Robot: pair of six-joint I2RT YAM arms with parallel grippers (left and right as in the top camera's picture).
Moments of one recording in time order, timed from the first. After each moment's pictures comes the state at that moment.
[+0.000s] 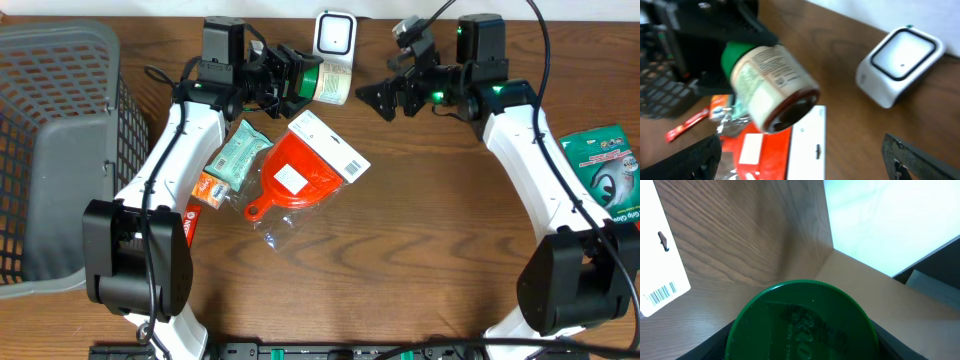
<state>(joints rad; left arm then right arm) -0.18 1.86 1.46 -0.20 0.82 -1.34 0.18 1.79 1.49 -0.43 -0.78 -0.17</state>
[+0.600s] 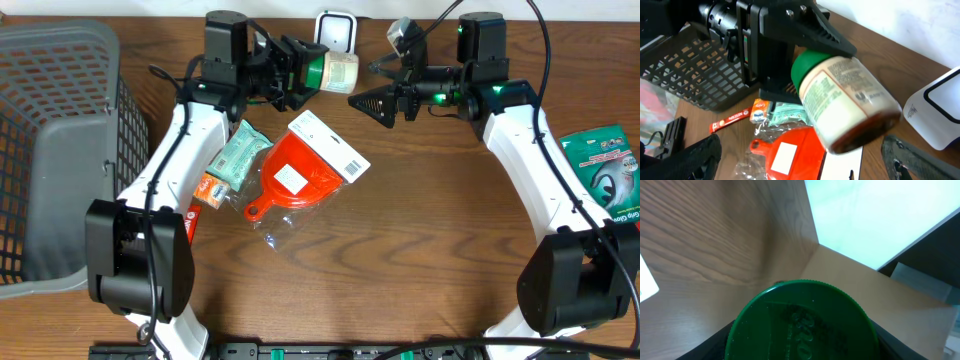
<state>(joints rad) -0.20 1.86 1.46 -0.09 0.84 -1.42 0.18 1.79 1.49 -0.39 -1.02 -0.22</state>
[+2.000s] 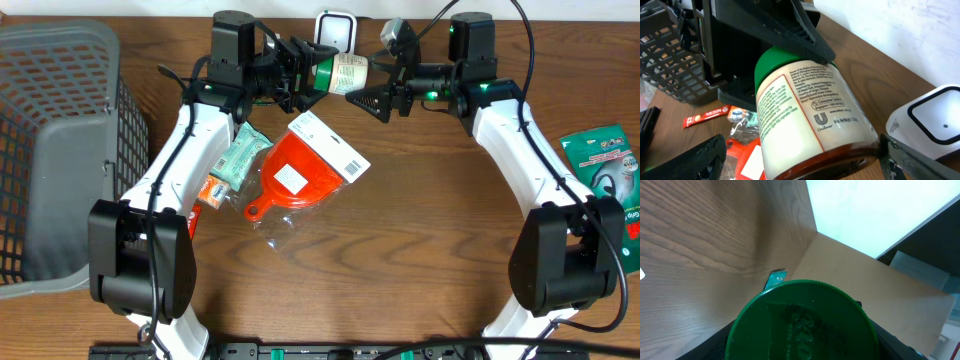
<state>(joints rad) -0.22 1.86 1.46 -0.07 0.88 -1.44 0.18 1.89 1.49 -0.25 -1.03 -0.31</state>
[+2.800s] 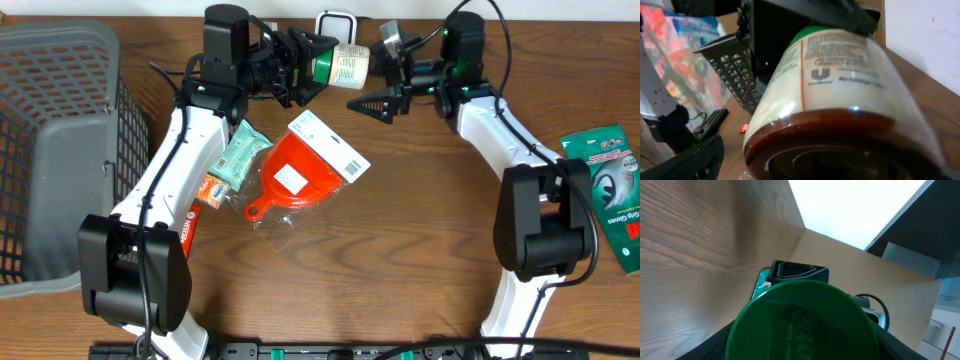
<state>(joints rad) -0.22 1.80 1.46 -0.04 0.89 -1.44 0.16 2.08 1.49 0.29 -1.50 -0.01</state>
